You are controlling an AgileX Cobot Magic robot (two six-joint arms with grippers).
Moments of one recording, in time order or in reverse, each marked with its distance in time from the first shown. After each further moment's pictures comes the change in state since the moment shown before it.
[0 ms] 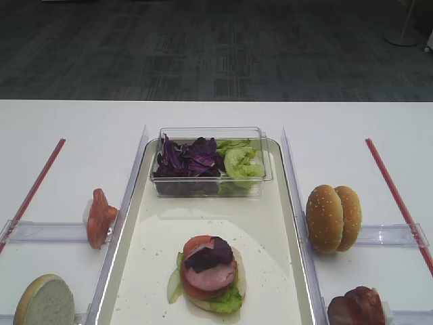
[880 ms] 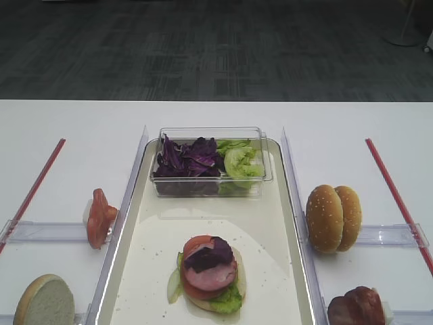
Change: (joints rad) left arm 0.000 0.000 0.000 0.000 0.000 0.000; right arm 0.000 0.000 0.000 0.000 0.000 0.004
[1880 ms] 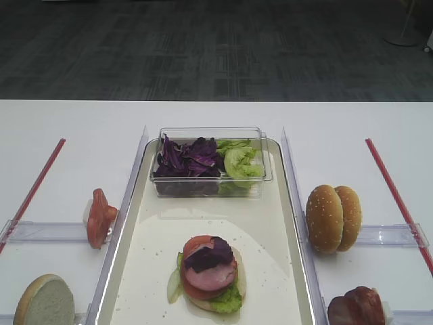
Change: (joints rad) left arm 0.000 0.000 0.000 0.004 0.000 0.000; right arm 0.000 0.000 0.000 0.000 0.000 0.000
